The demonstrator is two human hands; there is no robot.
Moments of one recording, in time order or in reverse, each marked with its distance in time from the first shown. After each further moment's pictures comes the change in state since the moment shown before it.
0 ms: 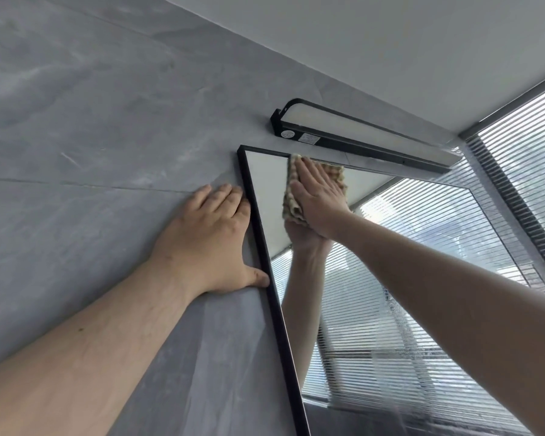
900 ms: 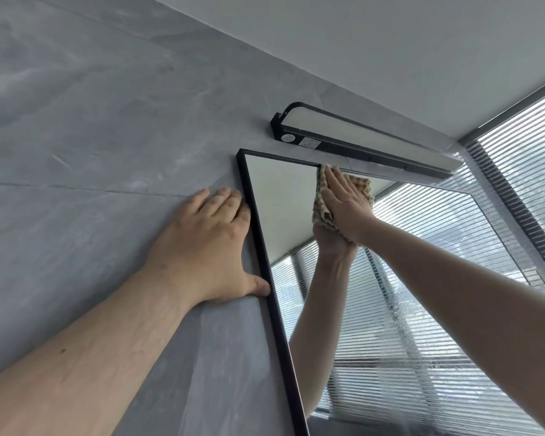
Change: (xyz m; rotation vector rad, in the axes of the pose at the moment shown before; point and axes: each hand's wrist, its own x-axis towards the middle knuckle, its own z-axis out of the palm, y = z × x) left_hand 0.002 -0.002 0.004 0.000 0.024 0.004; right_hand 0.004 0.049 -0.014 -0.015 -0.047 0.105
